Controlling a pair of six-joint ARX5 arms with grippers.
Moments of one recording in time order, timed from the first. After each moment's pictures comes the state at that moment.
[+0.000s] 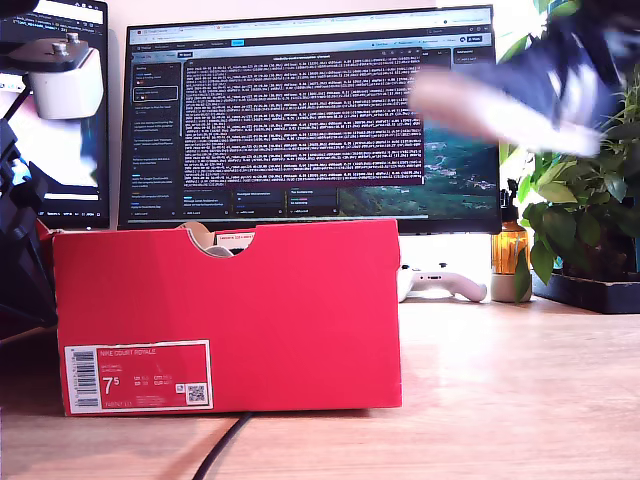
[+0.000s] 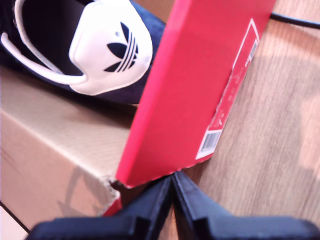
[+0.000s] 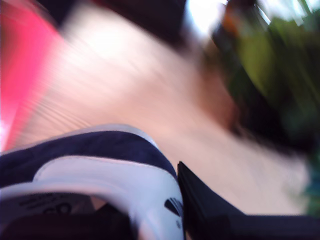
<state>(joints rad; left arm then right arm) -0.65 1.06 0.53 -0.38 -0.17 0.66 0.09 1.63 1.71 -0.95 -0.19 -0.45</state>
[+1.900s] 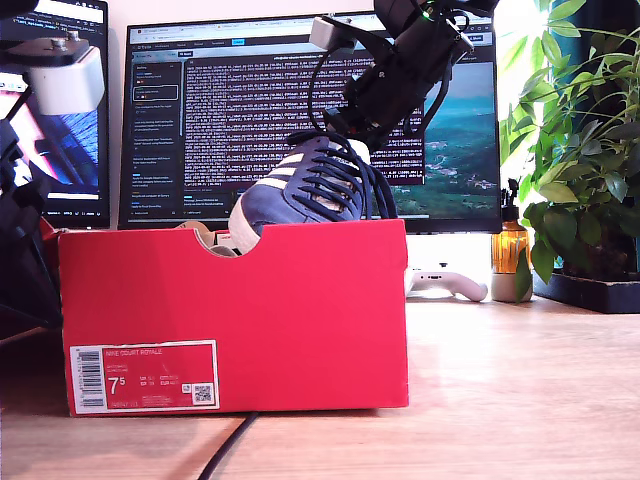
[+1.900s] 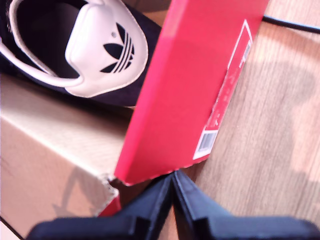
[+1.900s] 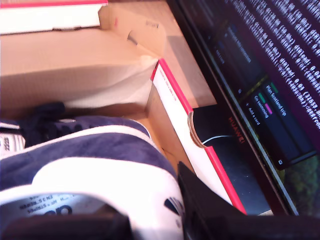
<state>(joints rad) -0.65 1.06 0.53 -0.38 -0.13 0.66 0.44 1.96 1.71 -0.41 -0.34 -0.70</state>
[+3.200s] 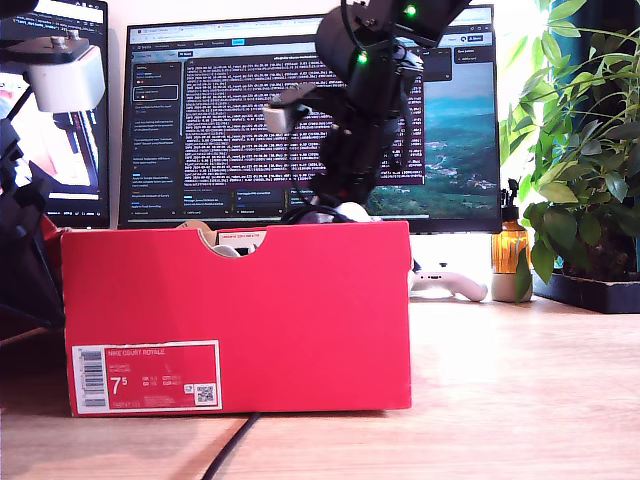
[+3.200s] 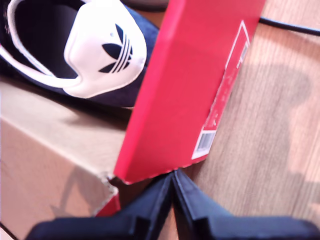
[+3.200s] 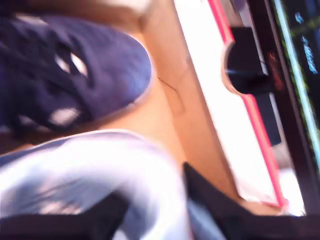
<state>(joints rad) -0.65 1.06 0.53 -0.38 -0.12 0.66 0.59 2.05 1.72 -0.49 0.10 -0.79</state>
